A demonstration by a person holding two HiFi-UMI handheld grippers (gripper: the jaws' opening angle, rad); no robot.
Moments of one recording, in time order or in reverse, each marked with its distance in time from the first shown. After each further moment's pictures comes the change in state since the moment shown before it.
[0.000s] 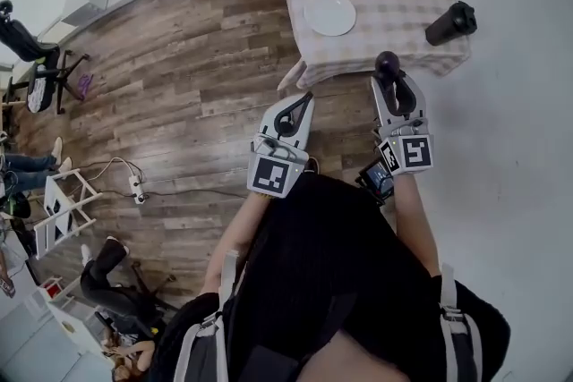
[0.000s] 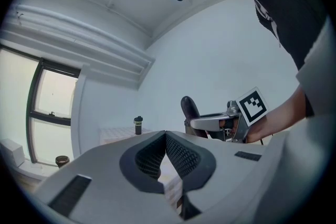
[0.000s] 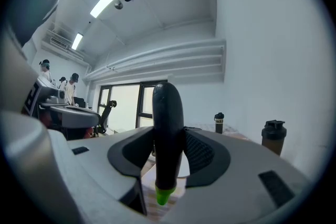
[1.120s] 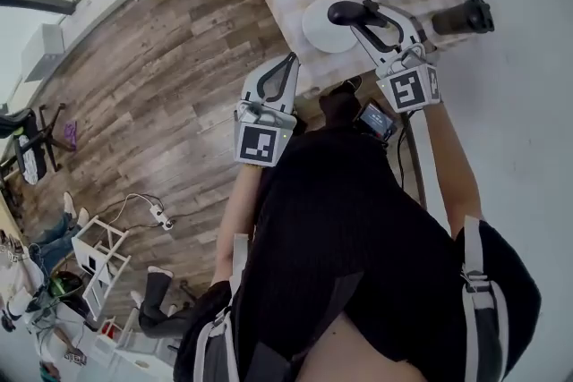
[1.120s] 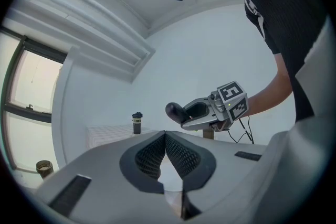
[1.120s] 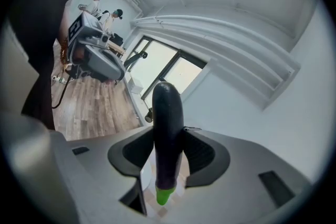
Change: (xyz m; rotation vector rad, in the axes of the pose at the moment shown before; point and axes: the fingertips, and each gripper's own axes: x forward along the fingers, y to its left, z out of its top) left arm 0.137 0.177 -0.037 -0.022 0.013 -0.184; right arm 0.229 -0.036 -0.024 -0.725 0.286 0.174
